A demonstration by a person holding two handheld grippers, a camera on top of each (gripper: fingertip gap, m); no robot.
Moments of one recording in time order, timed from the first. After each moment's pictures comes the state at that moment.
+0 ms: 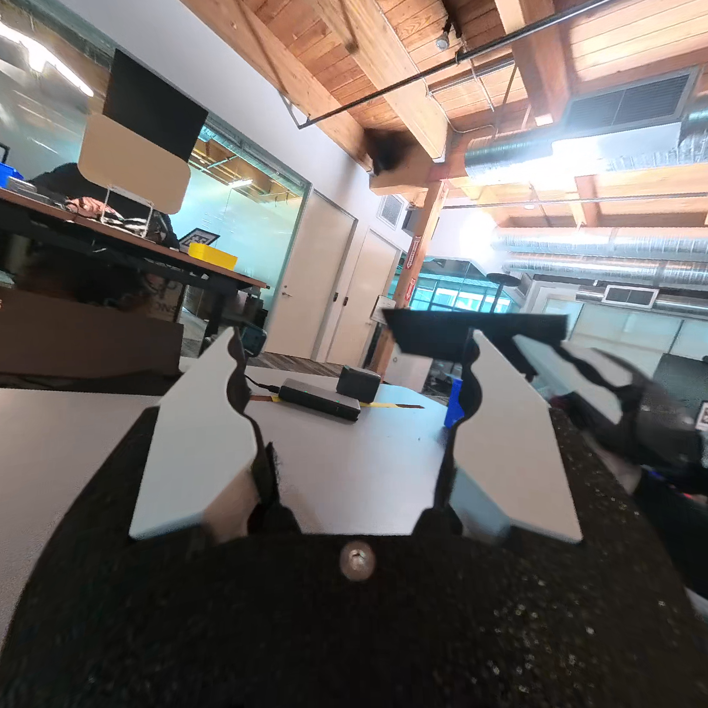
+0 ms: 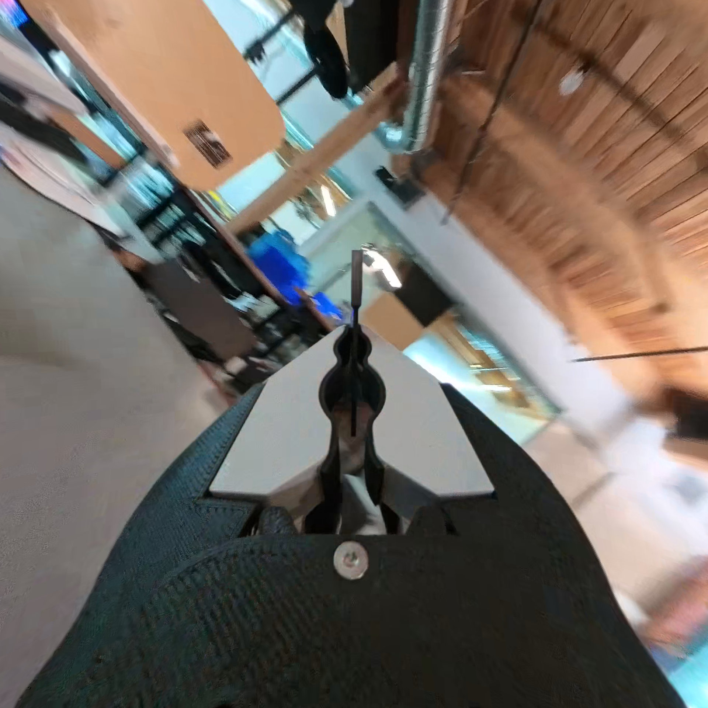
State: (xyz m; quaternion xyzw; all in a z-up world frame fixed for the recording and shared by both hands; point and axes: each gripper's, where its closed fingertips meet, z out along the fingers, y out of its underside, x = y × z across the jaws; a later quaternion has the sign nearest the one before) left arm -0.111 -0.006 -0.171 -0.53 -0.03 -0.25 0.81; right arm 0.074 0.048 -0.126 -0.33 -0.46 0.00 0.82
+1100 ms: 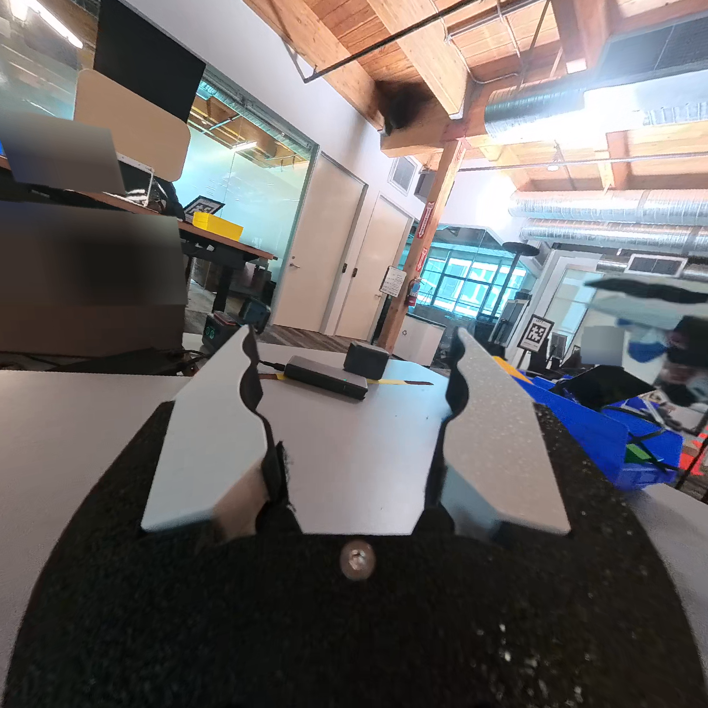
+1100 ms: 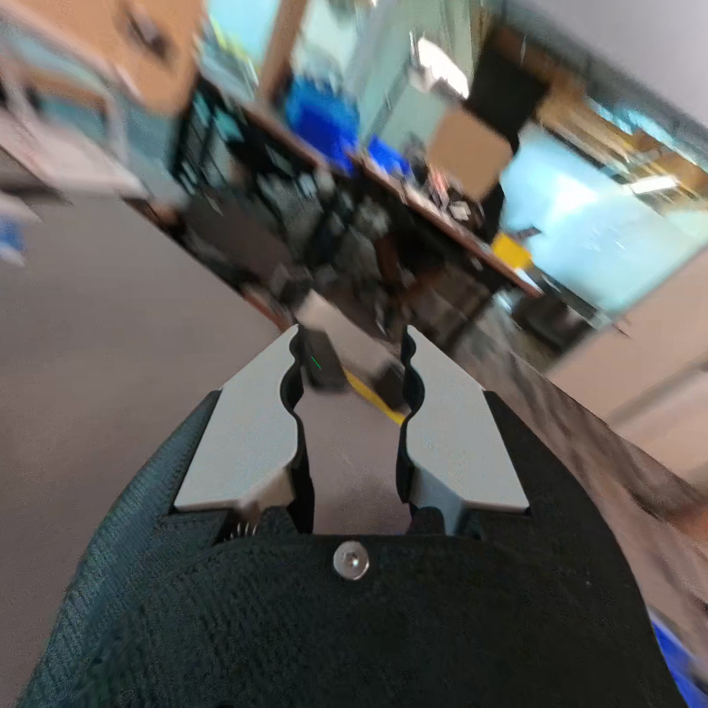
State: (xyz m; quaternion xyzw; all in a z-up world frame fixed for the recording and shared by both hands) left arm -0.103 0.010 -0.180 -0.57 -0.03 -0.24 0.79; right arm 0.145 0.074 -0.091 -0.58 -0.44 0.08 0.68
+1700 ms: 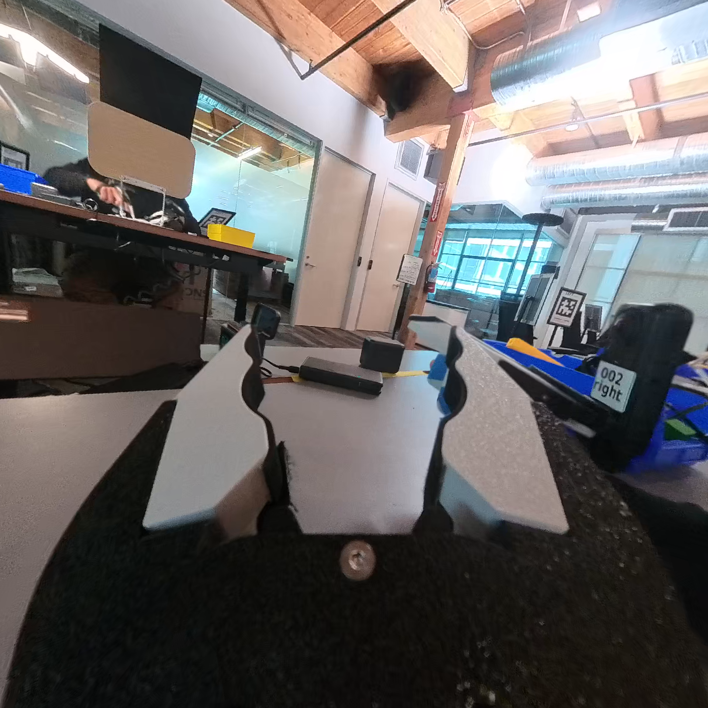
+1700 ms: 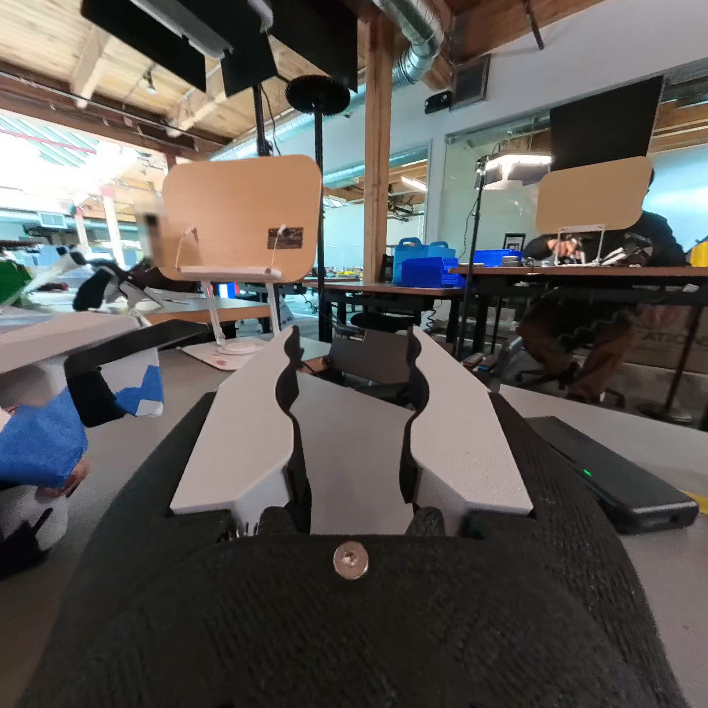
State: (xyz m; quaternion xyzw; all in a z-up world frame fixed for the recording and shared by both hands) left arm -0.096 0.008 -0.177 -0.58 0.00 -0.18 0.79; right arm -0.028 0.080 -0.173 -0.50 -0.31 0.41 0.69
